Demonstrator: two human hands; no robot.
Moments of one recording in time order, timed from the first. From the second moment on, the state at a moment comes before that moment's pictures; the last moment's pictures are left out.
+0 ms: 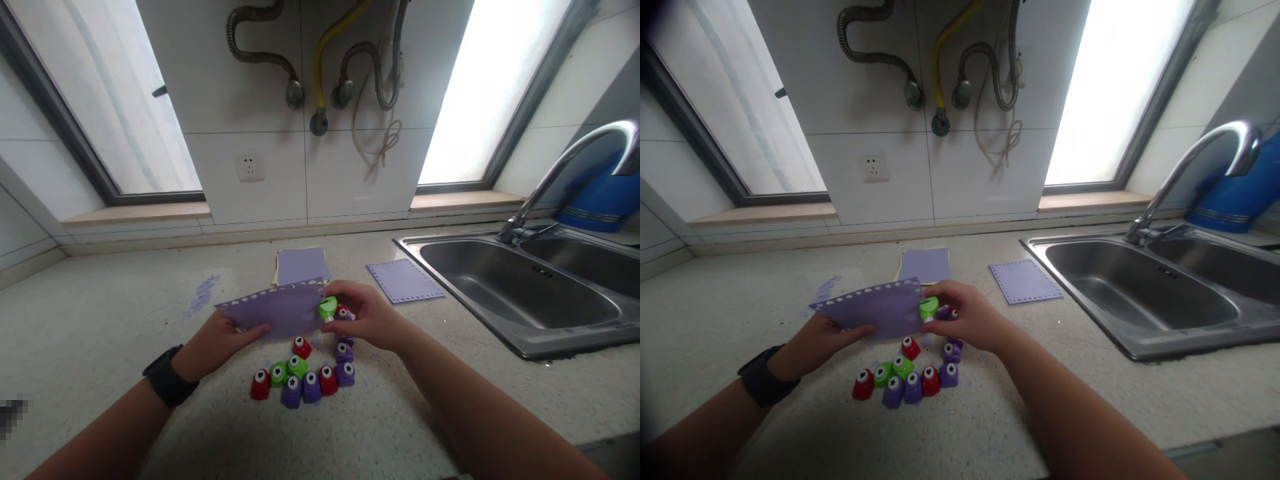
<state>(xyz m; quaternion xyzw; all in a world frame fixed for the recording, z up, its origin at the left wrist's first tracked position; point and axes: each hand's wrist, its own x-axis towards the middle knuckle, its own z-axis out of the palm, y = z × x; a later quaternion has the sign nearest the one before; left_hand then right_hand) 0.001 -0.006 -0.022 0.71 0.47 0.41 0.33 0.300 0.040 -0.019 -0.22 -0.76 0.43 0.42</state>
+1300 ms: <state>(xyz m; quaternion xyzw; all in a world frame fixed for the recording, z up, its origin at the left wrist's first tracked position) 0.002 -0.016 -0.058 0.53 0.54 0.51 0.40 0.282 0.028 -0.021 -0.23 -0.56 0.67 0.43</state>
